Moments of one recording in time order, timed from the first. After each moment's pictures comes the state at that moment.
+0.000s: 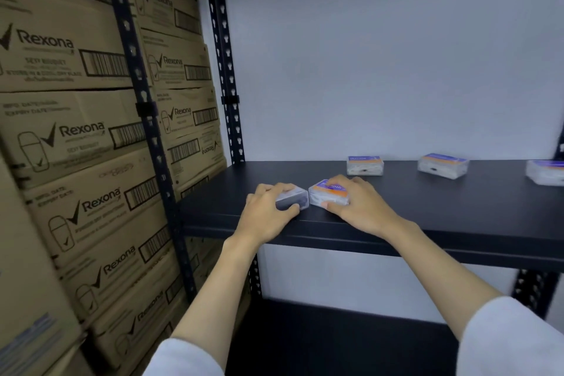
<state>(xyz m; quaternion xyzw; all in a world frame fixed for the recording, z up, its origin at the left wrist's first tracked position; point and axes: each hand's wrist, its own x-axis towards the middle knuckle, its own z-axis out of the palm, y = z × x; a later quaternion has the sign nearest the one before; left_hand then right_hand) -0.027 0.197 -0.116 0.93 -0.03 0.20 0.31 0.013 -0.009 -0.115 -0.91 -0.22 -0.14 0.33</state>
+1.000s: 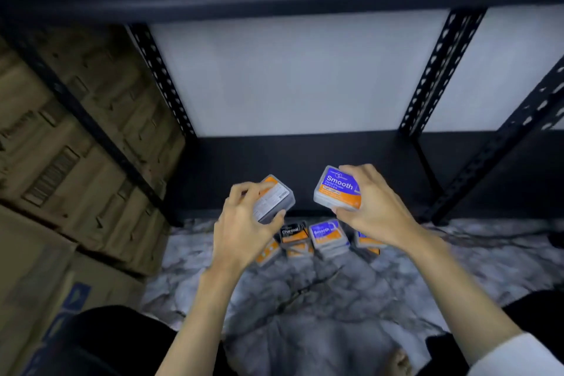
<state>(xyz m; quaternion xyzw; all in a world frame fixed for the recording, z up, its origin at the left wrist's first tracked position) -0.231 0.080 -0.397 0.93 -0.01 0.10 0.35 -0.217 -0.155 -0.377 -0.95 -0.06 -0.01 0.31</state>
